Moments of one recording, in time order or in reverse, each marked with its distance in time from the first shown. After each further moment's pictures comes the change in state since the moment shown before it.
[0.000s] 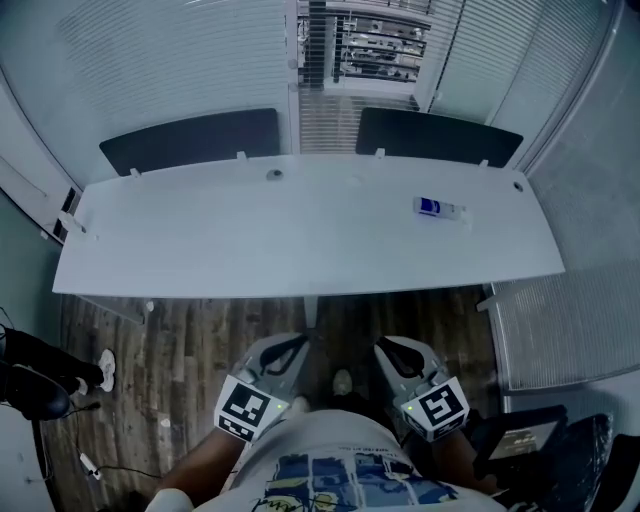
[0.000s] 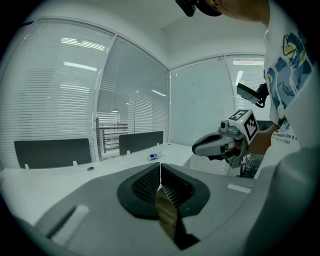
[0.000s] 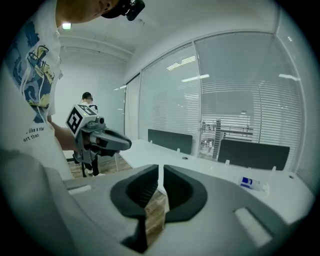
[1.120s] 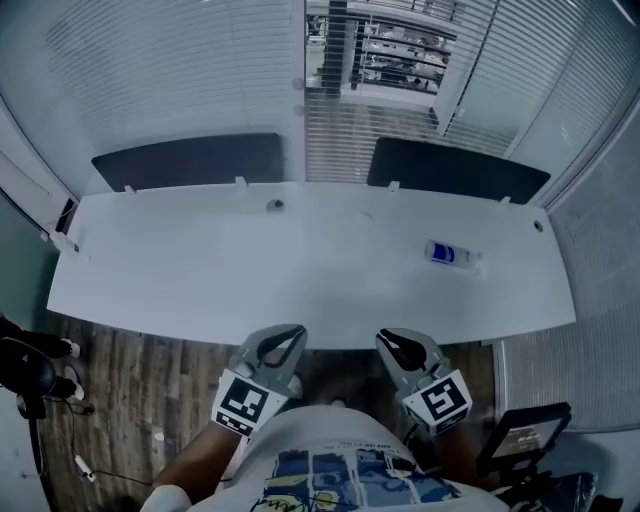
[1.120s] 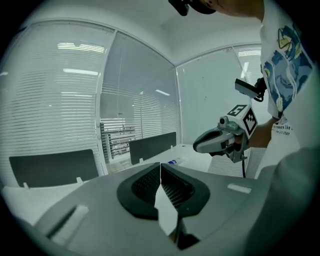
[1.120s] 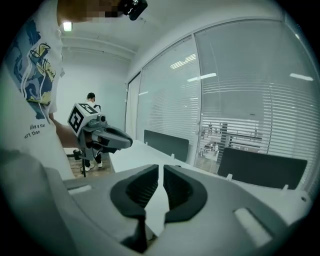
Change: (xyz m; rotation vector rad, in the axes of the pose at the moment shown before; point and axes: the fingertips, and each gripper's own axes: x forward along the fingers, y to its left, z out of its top) left arm 0.121 0.124 0.035 0.070 -0.003 0.082; right arm 0.122 -0.134 0.035 -0.049 -0.029 0.069
